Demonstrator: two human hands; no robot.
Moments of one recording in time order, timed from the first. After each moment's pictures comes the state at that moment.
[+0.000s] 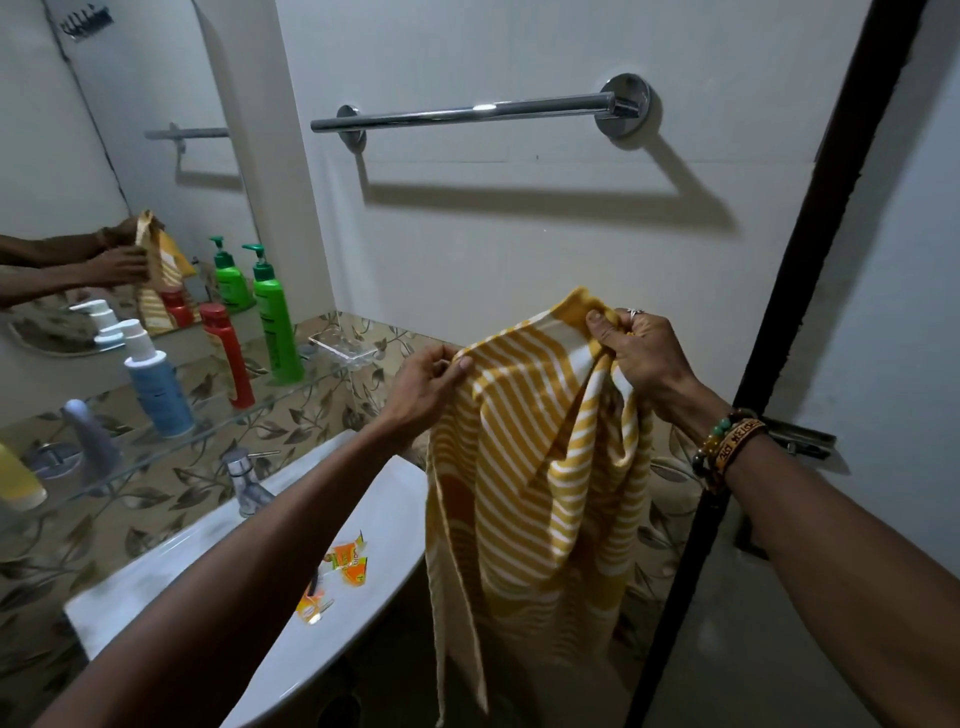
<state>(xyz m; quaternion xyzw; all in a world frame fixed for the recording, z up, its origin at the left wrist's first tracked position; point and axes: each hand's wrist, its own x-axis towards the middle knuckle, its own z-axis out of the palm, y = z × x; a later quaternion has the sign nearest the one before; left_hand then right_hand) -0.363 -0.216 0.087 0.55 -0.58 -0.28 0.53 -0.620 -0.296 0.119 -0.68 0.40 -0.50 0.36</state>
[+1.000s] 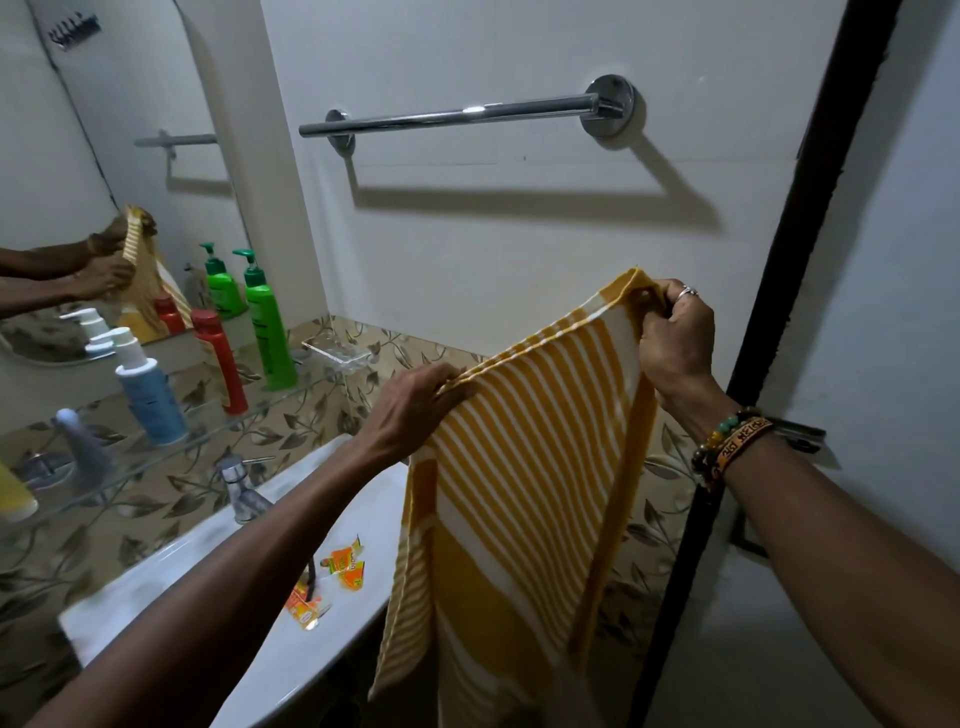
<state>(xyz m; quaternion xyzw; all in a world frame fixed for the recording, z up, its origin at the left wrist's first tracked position) -0.353 -0.216 0.072 0.53 -0.75 0.06 0.40 -0.635 -0.293 0.130 -0.58 0.46 -0.63 0.22</state>
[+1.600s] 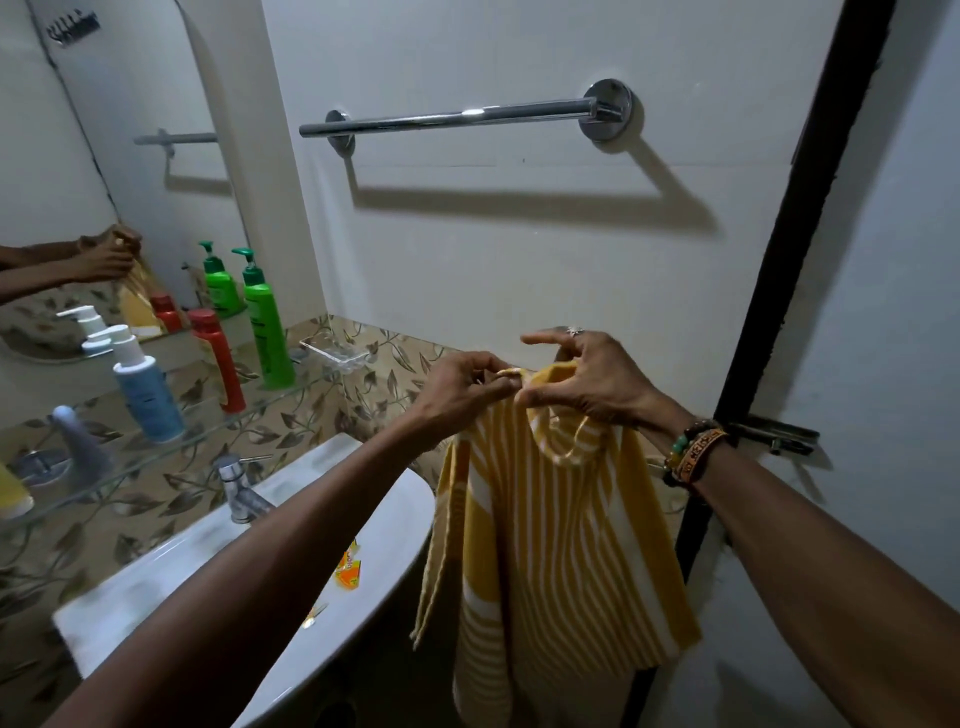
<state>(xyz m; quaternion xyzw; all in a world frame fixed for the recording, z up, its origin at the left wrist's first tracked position) -0.408 -0.207 0.105 0.53 -0.67 -0.26 0.45 -0.607 -0.263 0.124 -0.85 0.36 -0.32 0.22</state>
